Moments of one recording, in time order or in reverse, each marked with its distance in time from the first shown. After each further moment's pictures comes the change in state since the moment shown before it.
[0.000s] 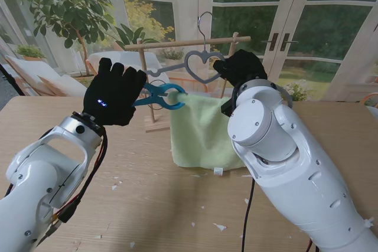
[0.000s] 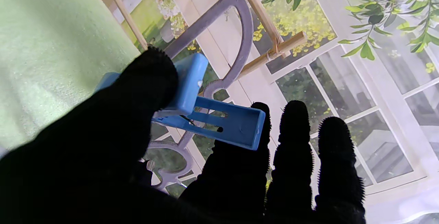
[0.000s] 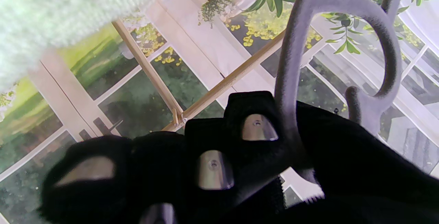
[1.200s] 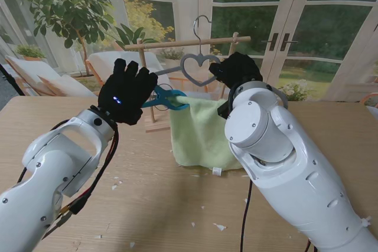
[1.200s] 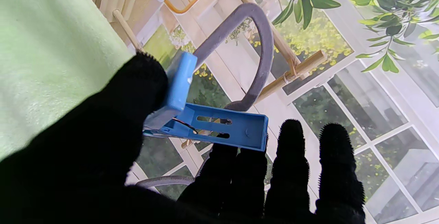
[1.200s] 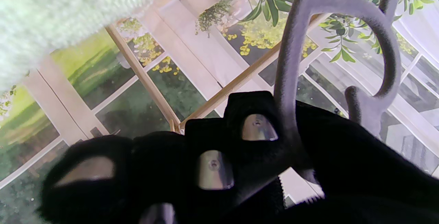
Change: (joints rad) left arm -0.113 0.006 0.095 0.066 0.043 -0.030 -0.127; right arm 0.002 -0.004 -0.016 0.010 0.019 -0.007 -0.004; left_hand -0.040 0.048 -0.041 0.005 -0.040 -0.045 -0.268 -0.238 -0.129 -0.033 -0.169 -0.296 -0.144 -0.051 -0.240 -0.141 -0.064 -0.002 -0.084 0.000; right_hand 0.000 0.000 -0.001 0.000 0.000 0.000 0.000 0.000 0.000 0.000 0.000 0.000 0.000 0.000 0.000 0.000 0.000 0.000 0.000 0.000
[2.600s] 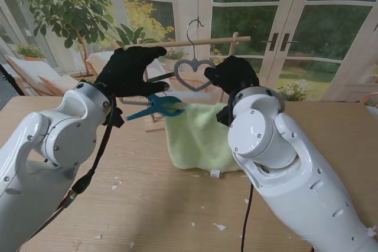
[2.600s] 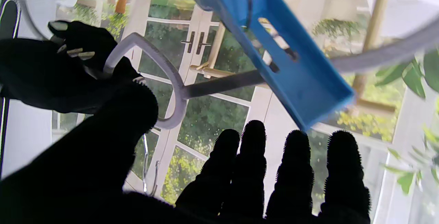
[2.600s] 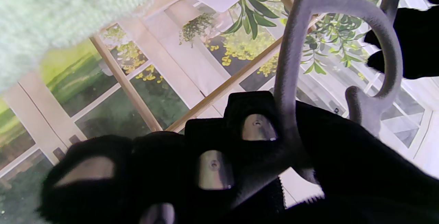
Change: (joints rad) left arm -0.166 -0.018 0.017 0.034 -0.893 0.293 -0.082; right arm -0.048 0.018 0.010 -0.043 -0.015 -0.089 0.032; left_hand -0.114 0.195 -0.036 0.016 0.027 -0.002 -0.138 -0.106 0.002 -0.009 -0.032 -0.079 -0.071 0.052 -0.087 -0.080 -0.052 0.064 -0.128 -0.028; right_hand 0.000 0.000 0.000 0.000 0.000 0.000 0.000 0.000 0.000 0.000 0.000 0.000 0.000 0.000 0.000 0.002 0.000 0.000 0.000 0.000
